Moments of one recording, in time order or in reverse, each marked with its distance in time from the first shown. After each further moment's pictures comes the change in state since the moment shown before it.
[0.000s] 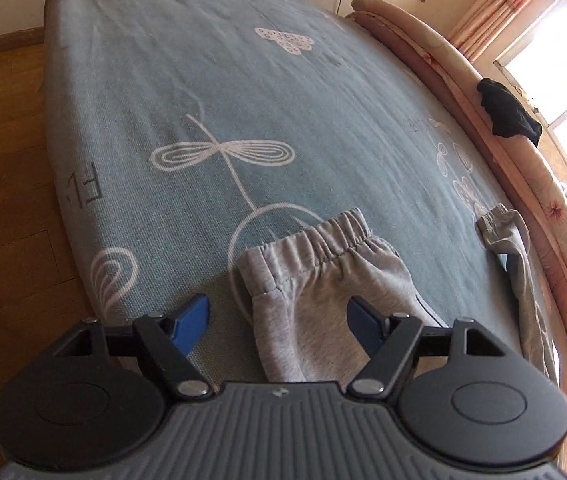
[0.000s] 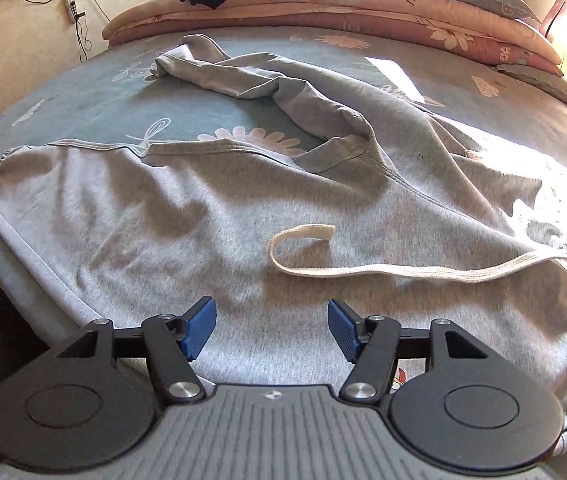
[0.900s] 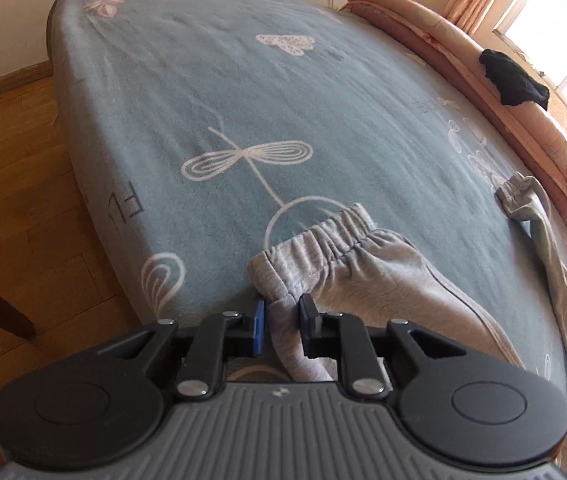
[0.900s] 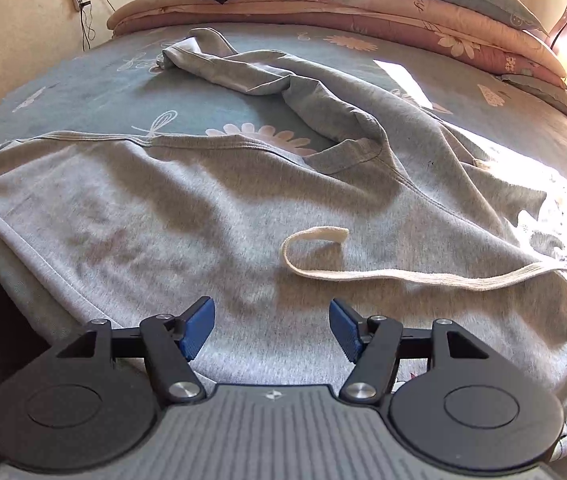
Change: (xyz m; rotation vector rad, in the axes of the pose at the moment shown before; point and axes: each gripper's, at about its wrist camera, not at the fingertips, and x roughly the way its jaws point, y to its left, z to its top) left arm -0.020 0.012 -0.002 0.086 0.031 0.109; right arm 0.004 0.012 0.001 -0.040 0.014 -0.024
